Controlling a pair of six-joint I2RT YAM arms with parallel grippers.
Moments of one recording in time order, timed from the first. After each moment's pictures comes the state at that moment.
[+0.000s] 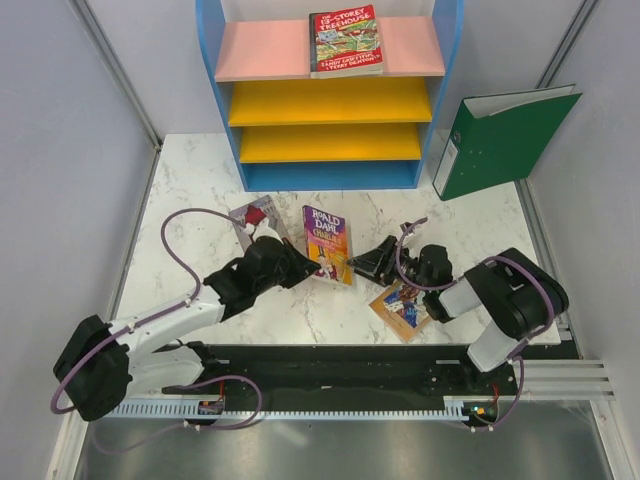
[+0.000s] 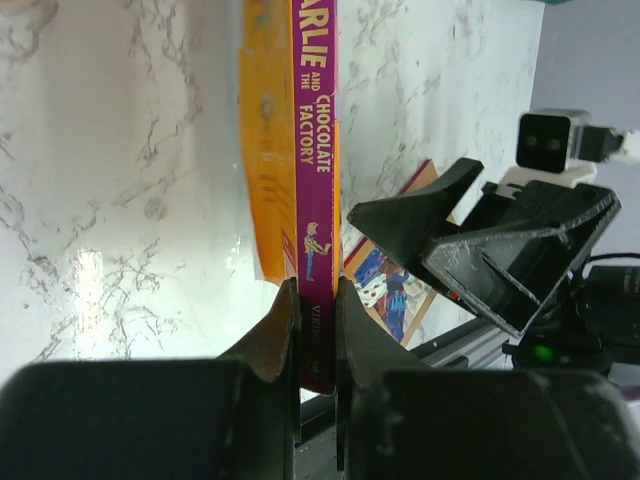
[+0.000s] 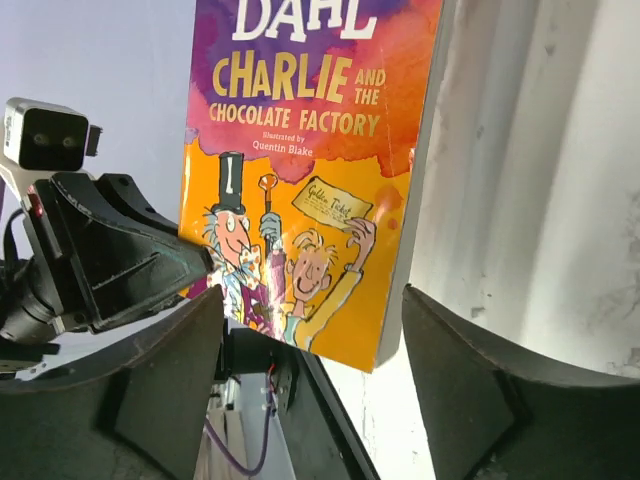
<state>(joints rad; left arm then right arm) -0.77 1.11 0.58 -0.02 -0.10 -1.11 0.46 1.67 0.27 1.21 -0.54 1.18</state>
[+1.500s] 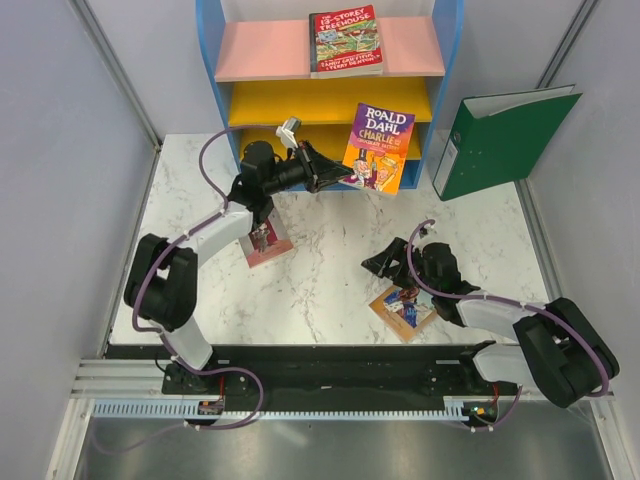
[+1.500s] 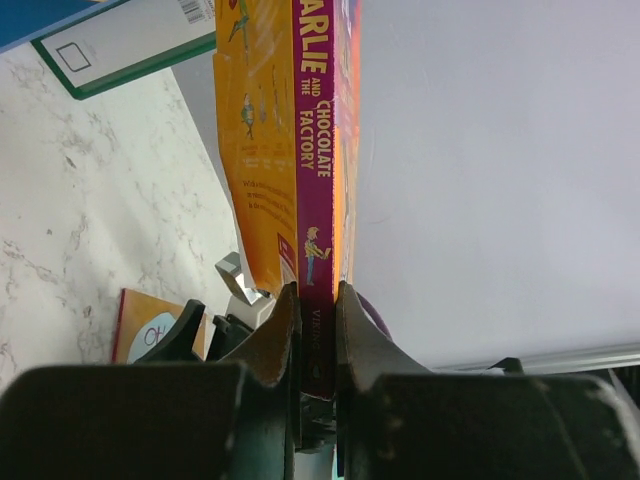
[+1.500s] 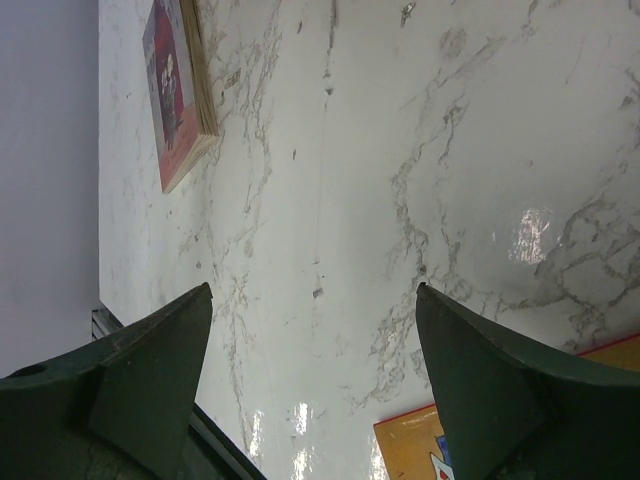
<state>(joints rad) -0.44 1.69 1.20 0.52 0.71 -1.20 0.46 1.26 0.29 0.52 -0.23 0.89</state>
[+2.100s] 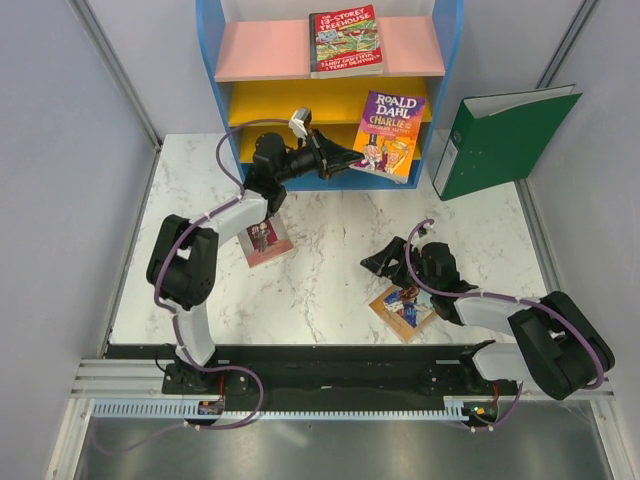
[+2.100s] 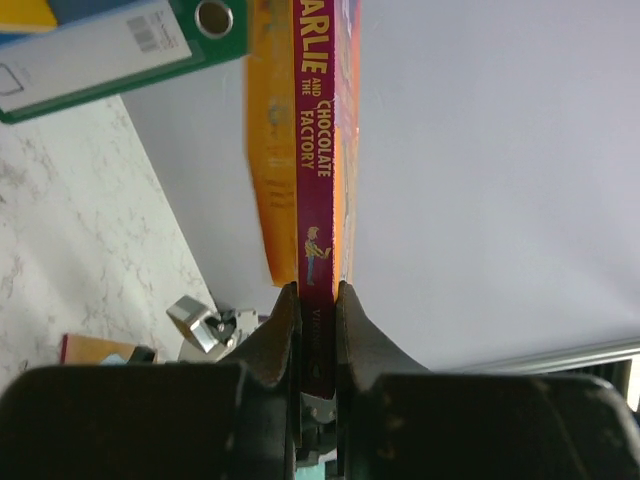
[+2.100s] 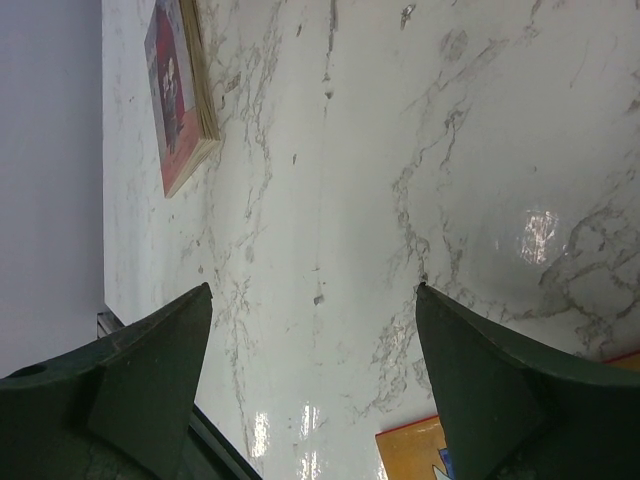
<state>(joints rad) -0.44 1.88 1.34 0.69 0.73 -1.39 0.46 1.30 0.29 0.57 -0.23 0.91</state>
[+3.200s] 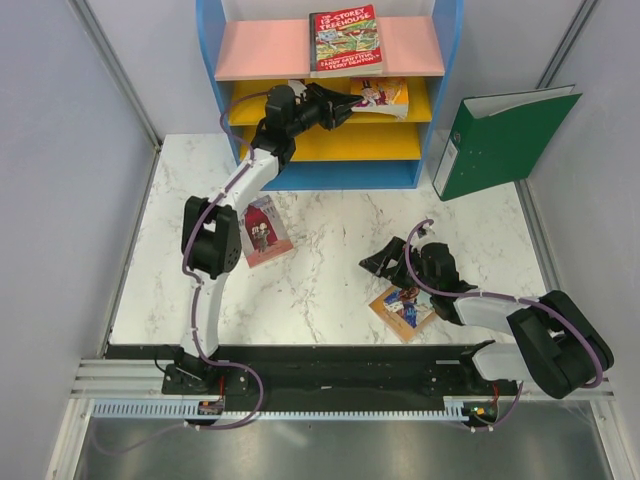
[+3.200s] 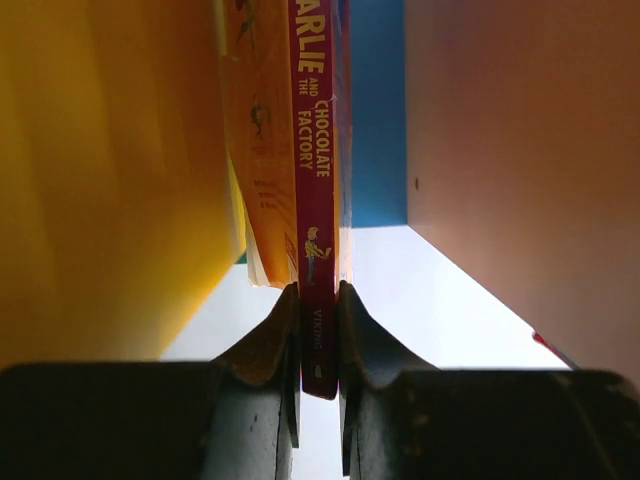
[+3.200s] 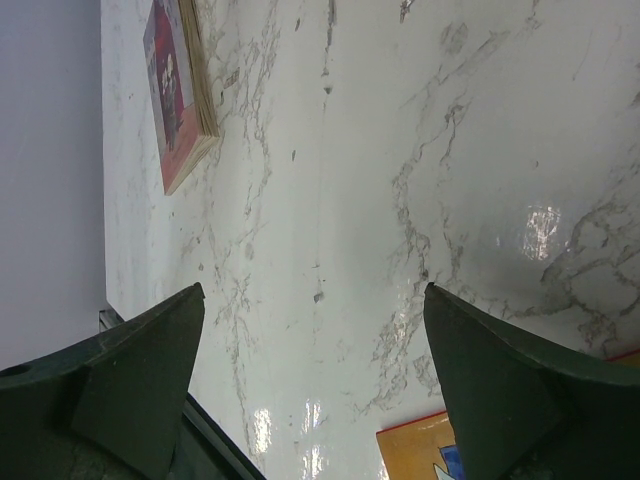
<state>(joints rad) -0.40 2.25 2.04 0.31 0.52 -1.55 0.46 1.31 0.29 0.57 -0.24 0.91</state>
